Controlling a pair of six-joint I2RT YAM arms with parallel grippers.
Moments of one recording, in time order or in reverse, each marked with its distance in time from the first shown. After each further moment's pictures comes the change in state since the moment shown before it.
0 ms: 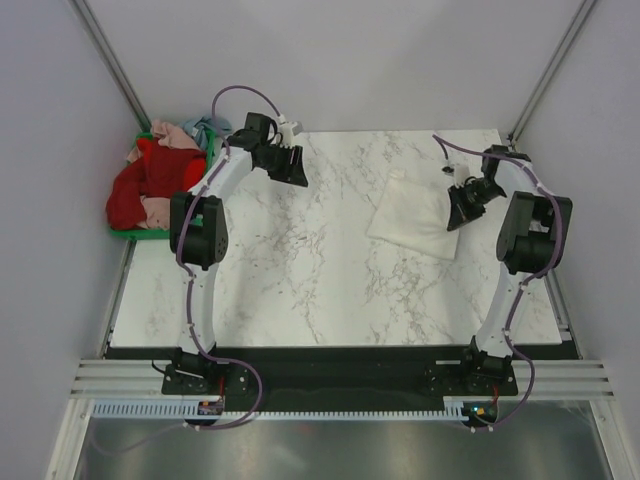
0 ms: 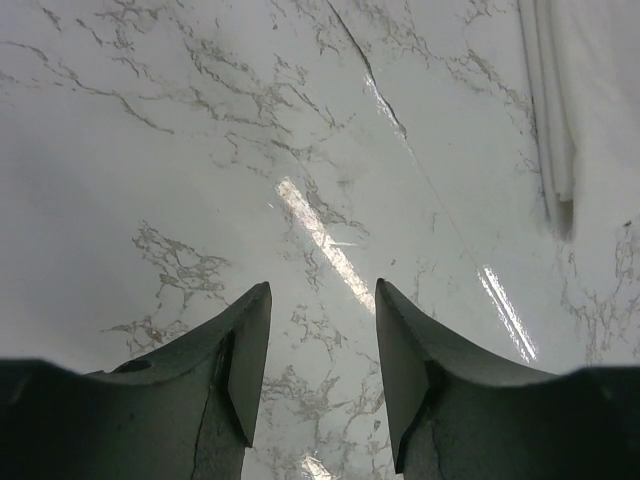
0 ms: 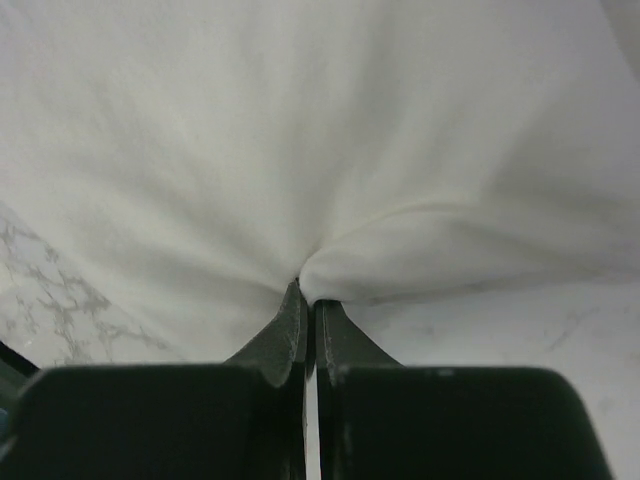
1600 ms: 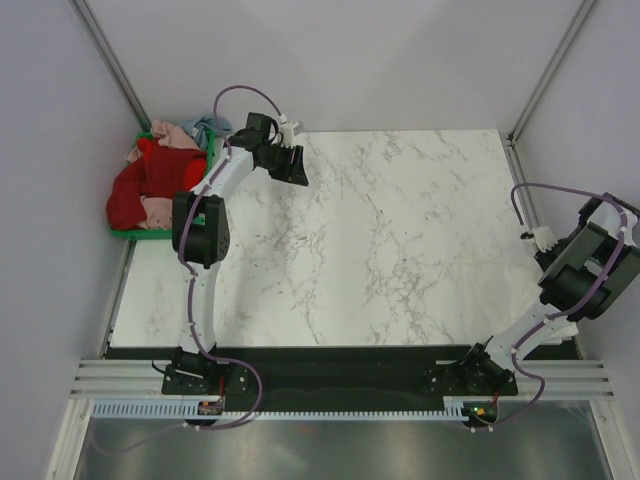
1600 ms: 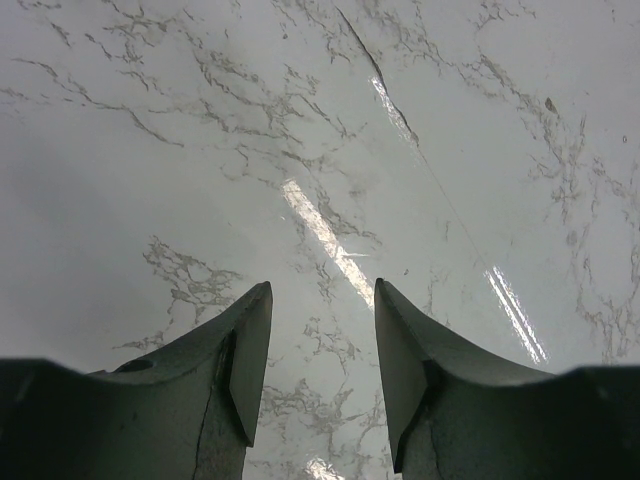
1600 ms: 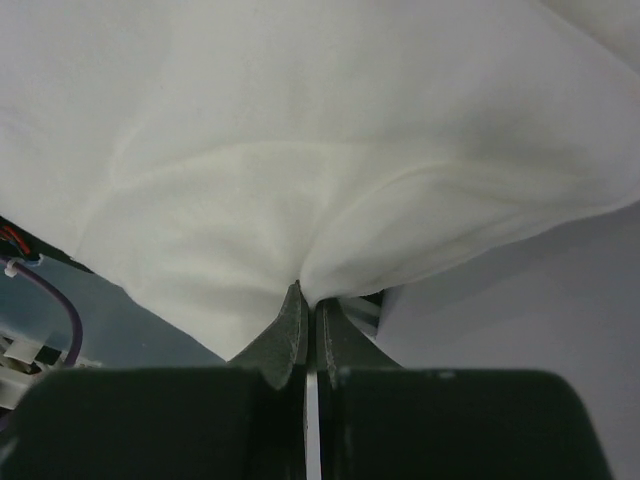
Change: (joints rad) left arm 0.000 0.033 0.040 0.008 0.001 0.015; right arm -0.567 -0.270 -0.297 -0.284 0.476 -0.629
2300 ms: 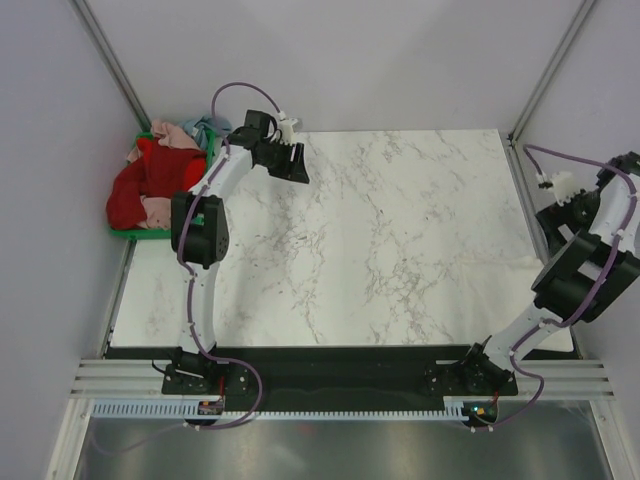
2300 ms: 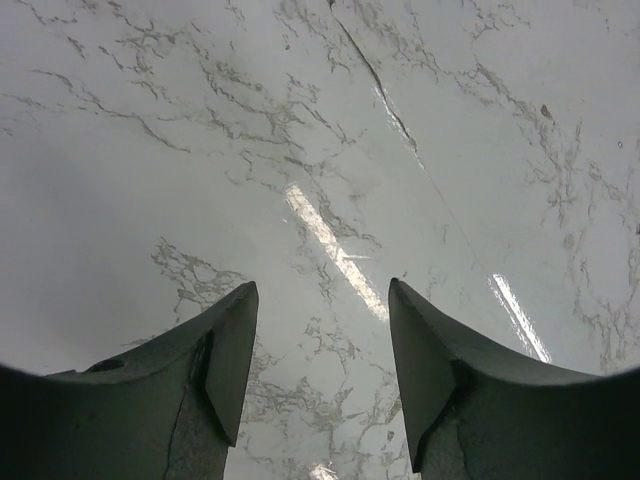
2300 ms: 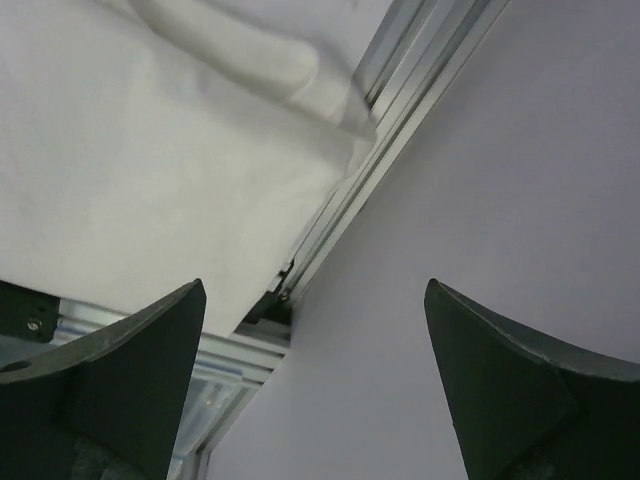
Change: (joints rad) left arm 0.003 -0.006 0.005 0.000 -0.004 -0.001; right arm 0.031 -0.068 0.236 -0.021 -0.122 0.031
